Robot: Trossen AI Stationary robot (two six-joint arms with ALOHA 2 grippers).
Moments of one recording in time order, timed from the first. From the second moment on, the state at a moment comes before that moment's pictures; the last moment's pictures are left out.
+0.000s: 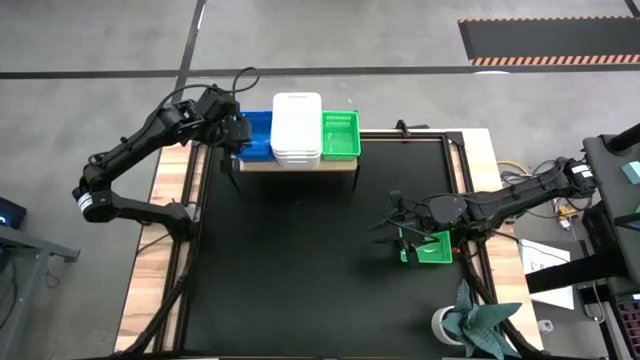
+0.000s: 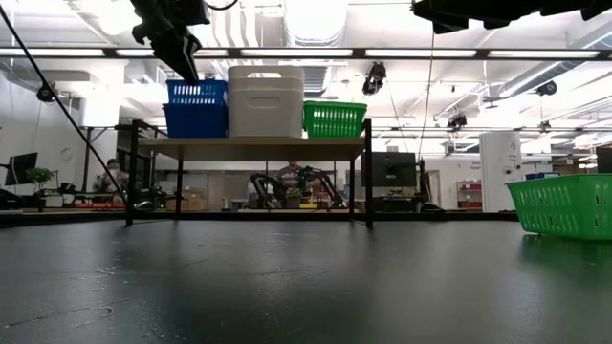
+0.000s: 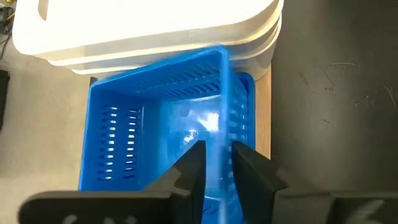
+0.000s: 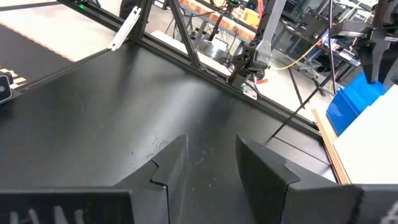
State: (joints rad) left arm 0.67 1.19 1.38 -1.11 0.02 0.69; right arm 0.25 0.99 0.59 0.14 0.05 -0.40
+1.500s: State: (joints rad) left arm 0.49 0.99 1.15 -0.82 0.00 0.25; right arm 0.25 0.99 0.61 0.15 0.05 -0.20
